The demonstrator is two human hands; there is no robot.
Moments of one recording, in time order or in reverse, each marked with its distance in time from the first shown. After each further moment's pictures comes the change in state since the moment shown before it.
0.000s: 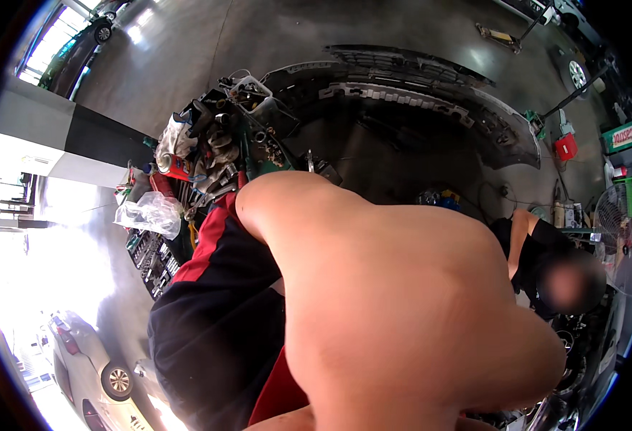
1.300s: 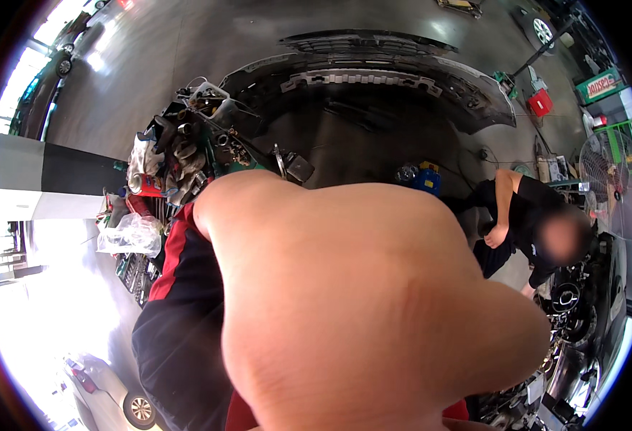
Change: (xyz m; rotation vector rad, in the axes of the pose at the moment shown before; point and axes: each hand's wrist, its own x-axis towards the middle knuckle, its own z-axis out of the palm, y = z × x) left_hand -0.020 0.018 0.009 -0.101 -0.077 -0.013; right_hand -0.026 0.014 0.004 0.279 0.127 0.057
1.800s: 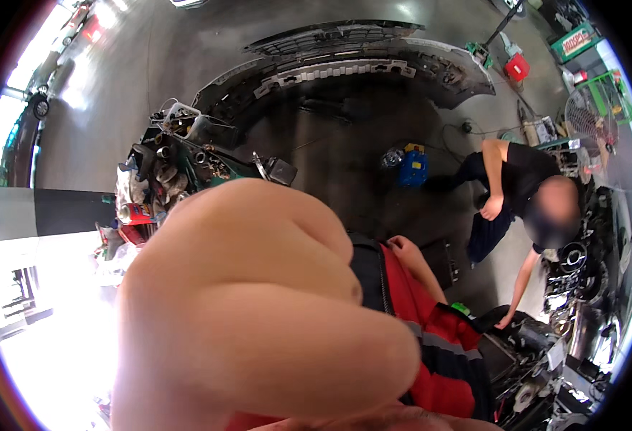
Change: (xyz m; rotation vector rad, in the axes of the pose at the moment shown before) left_hand 0.001 0.015 -0.020 -0.019 -0.025 -0.041; right_hand 0.002 -0.001 0.006 0.033 0.021 0.004
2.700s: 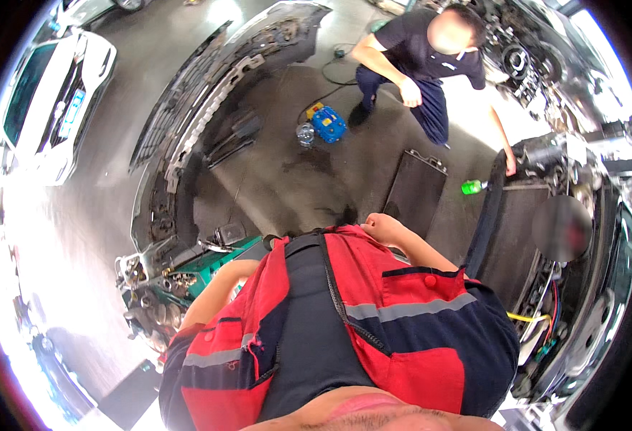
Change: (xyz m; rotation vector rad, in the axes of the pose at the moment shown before) left_hand -0.301 -0.125 0.023 -0.412 -1.309 -1.481; right_hand -0.058 0.039 0.024 -0.066 0.204 0.285
